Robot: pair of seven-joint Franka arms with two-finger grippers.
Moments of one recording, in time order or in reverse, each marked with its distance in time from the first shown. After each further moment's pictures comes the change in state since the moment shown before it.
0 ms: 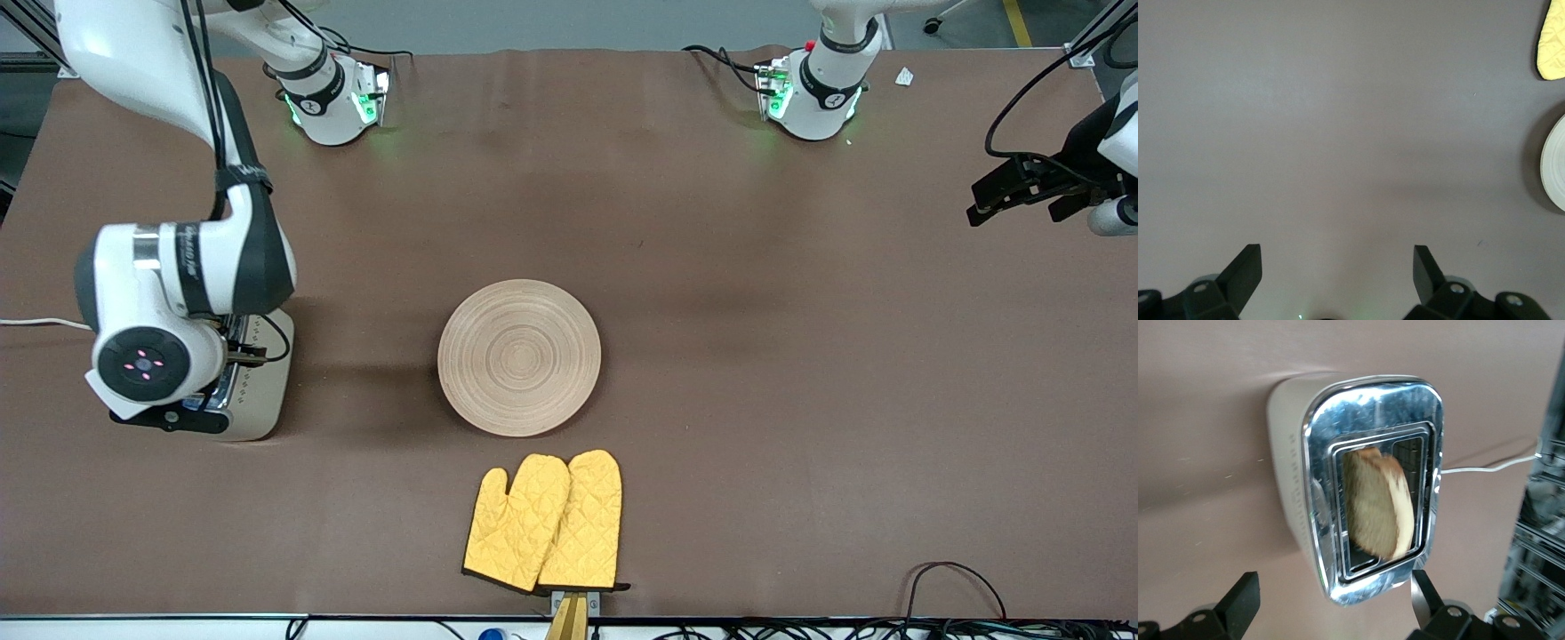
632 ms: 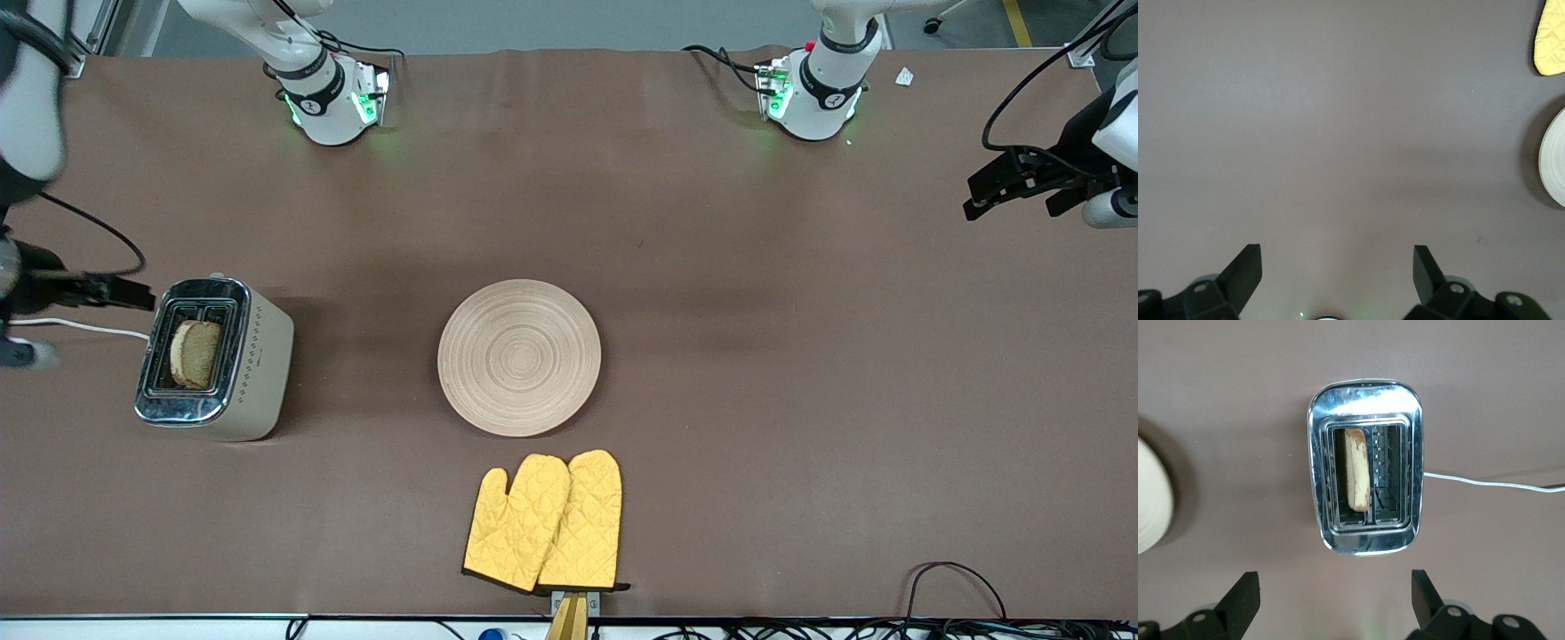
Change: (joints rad) left arm -0.002 -0.013 -0.017 0.000 0.014 -0.010 0.000; right arm -0.218 -0.301 -0.002 -0.088 0.271 0.001 -0.290
